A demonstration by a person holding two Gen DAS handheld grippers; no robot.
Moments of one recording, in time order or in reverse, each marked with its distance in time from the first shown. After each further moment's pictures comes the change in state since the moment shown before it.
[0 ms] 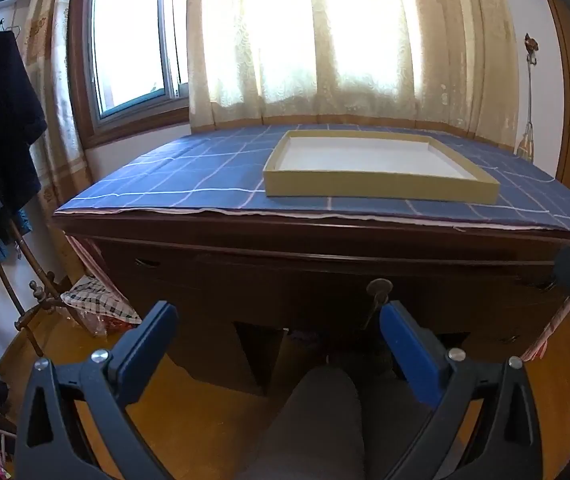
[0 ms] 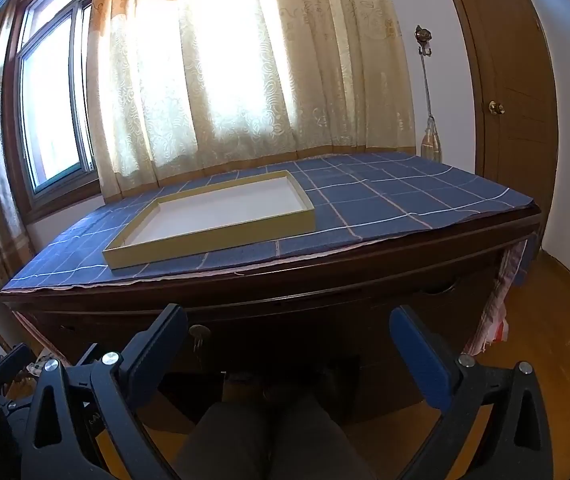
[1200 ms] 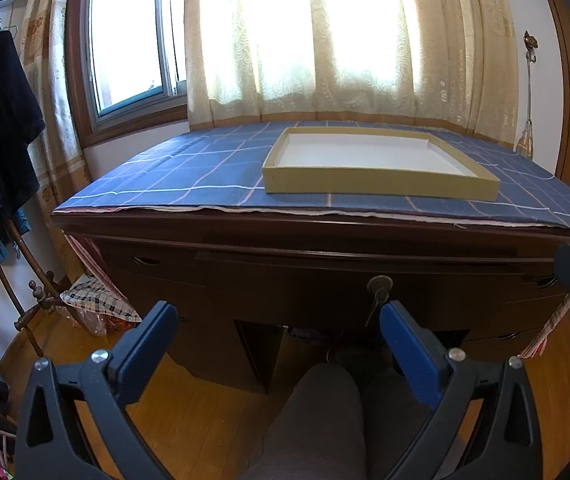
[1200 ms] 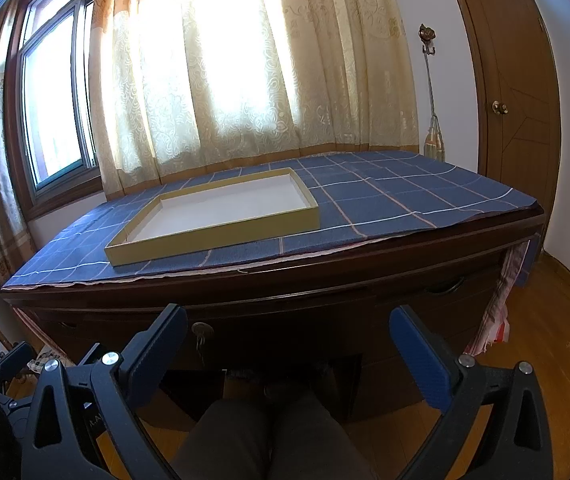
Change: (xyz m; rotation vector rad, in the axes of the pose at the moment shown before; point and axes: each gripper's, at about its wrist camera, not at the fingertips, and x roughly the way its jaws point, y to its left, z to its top) left arm 0.000 0.003 0.001 -0.001 0.007 -0.008; right arm 0.001 0.002 -0.002 0.004 0.017 0.011
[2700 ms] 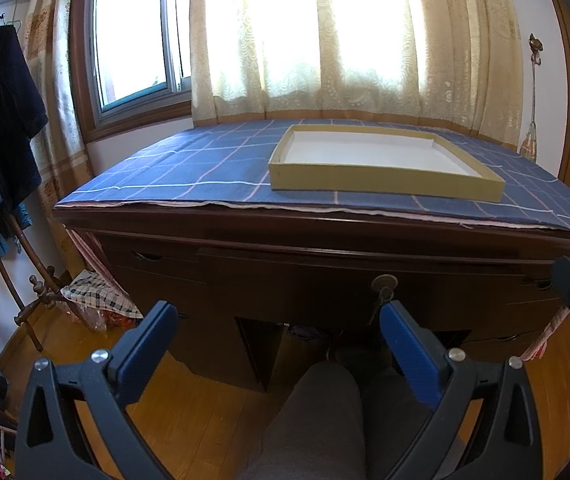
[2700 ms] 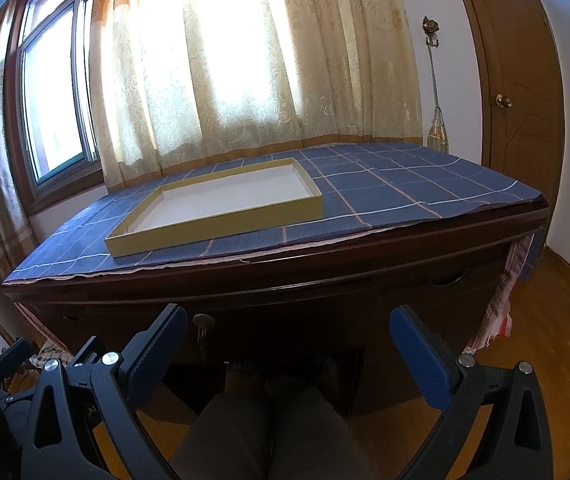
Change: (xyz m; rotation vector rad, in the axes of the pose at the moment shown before) left arm 0.002 0.005 -0.002 -0.017 0.008 0.005; right arm 0.008 0.001 -0.002 -0.001 0.035 0.009
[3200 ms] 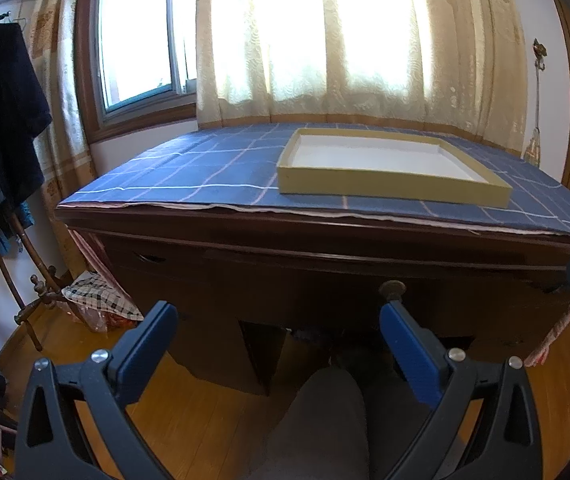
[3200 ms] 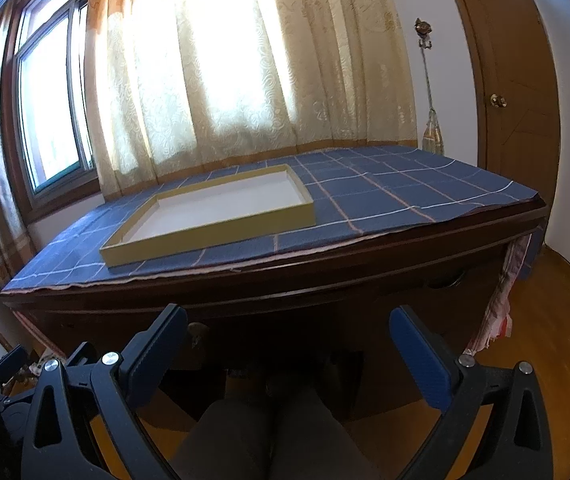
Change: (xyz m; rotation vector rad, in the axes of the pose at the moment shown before) left arm 0.006 0.007 -0.001 -0.016 -0.022 0.016; right arm 0.000 -0.010 0.002 0.023 -0.033 -0.011
